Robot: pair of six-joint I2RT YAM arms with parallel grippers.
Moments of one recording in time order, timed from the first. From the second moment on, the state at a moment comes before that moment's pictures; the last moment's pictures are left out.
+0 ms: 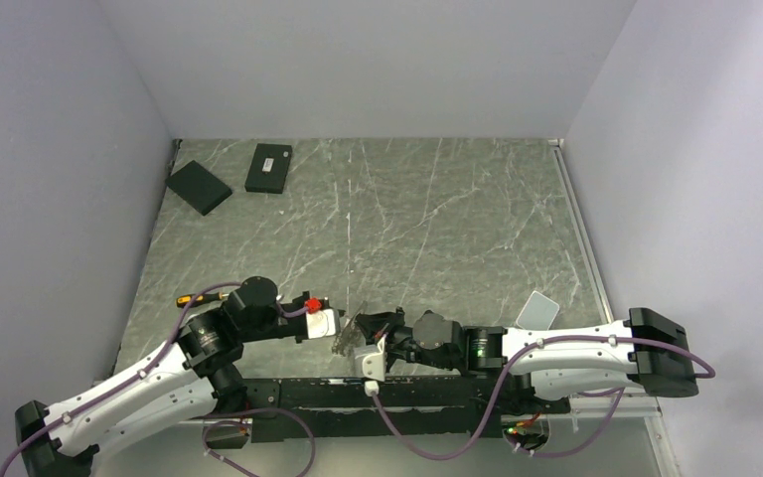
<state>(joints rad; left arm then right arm) -0.91 0.60 0.49 -0.27 0.35 0.50 1.42 1.06 0.51 0.28 0.15 -0.90</state>
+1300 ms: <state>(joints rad) -0.91 0.62 0.50 -0.25 0.34 0.50 1.42 1.11 0.61 0.22 0.17 -0.98</state>
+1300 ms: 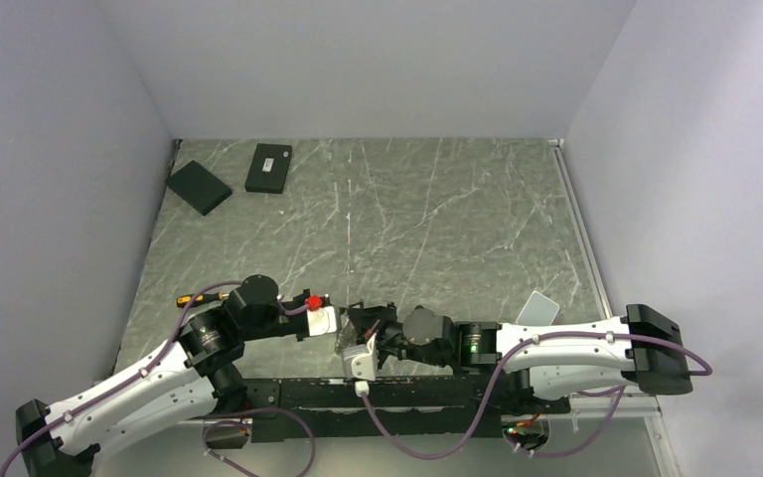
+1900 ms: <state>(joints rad) -0.91 0.59 0.50 -0.28 0.34 0.49 1.42 1.13 0.63 0.20 0.17 -1.00</state>
